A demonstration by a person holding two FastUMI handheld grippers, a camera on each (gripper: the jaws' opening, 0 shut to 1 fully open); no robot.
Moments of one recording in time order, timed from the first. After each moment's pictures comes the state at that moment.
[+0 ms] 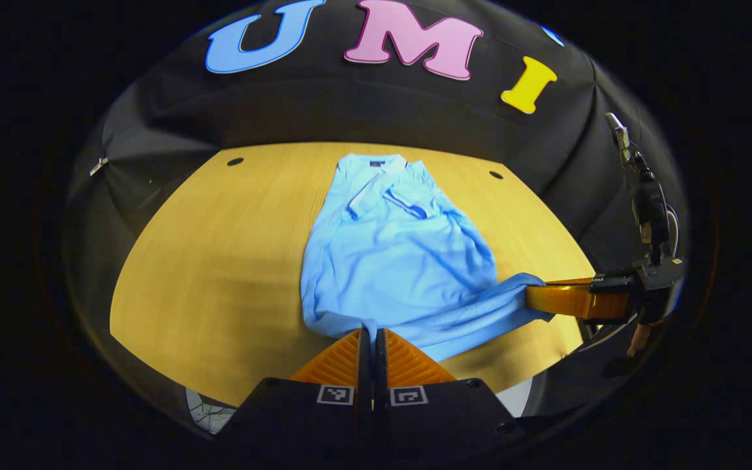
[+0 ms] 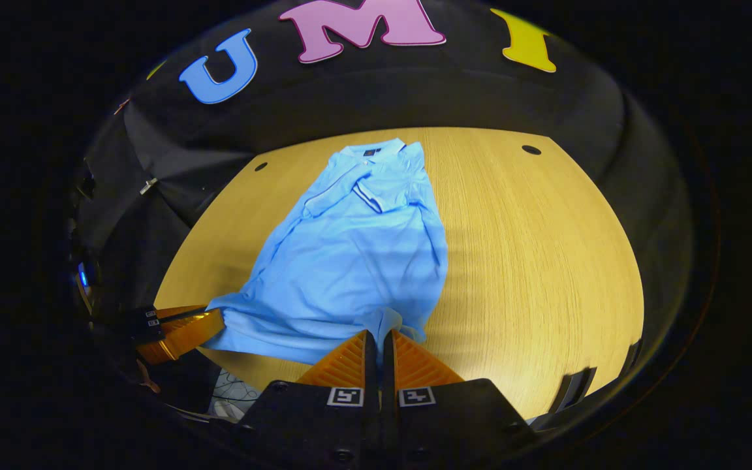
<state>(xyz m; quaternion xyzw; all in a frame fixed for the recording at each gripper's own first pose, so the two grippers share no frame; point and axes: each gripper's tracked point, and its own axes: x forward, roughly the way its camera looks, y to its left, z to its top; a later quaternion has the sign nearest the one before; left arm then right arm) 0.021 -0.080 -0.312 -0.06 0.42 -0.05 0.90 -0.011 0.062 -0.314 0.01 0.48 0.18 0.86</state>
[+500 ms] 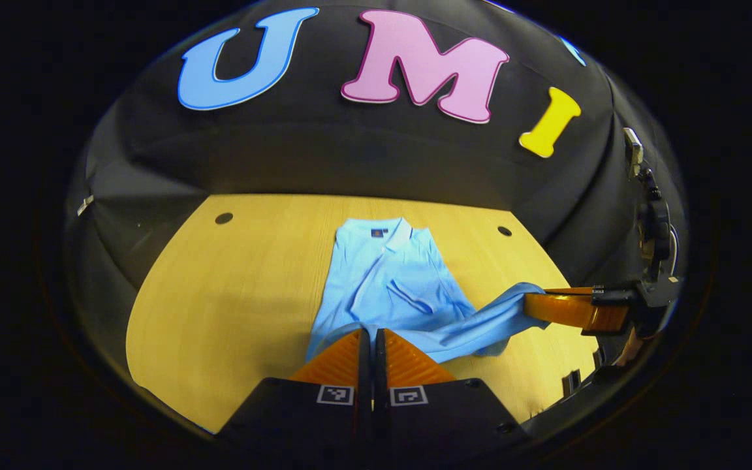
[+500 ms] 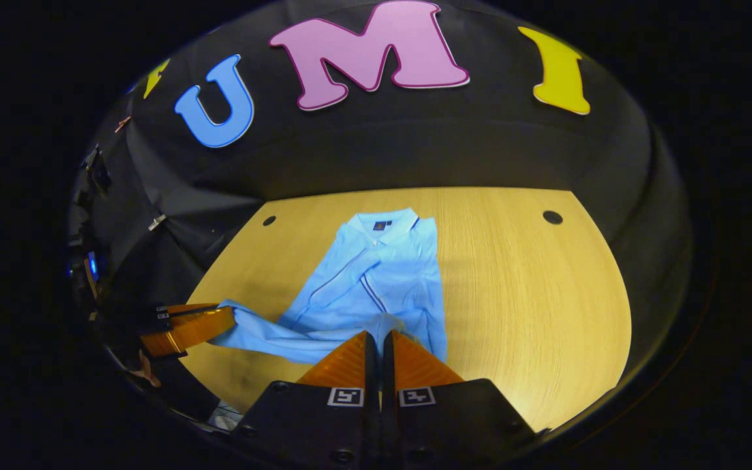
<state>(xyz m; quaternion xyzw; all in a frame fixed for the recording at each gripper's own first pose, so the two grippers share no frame) 0.176 -0.064 -0.243 -0.06 0.37 -0.05 0.93 0.143 0.099 -0.251 0.03 0.41 0.22 0.88</state>
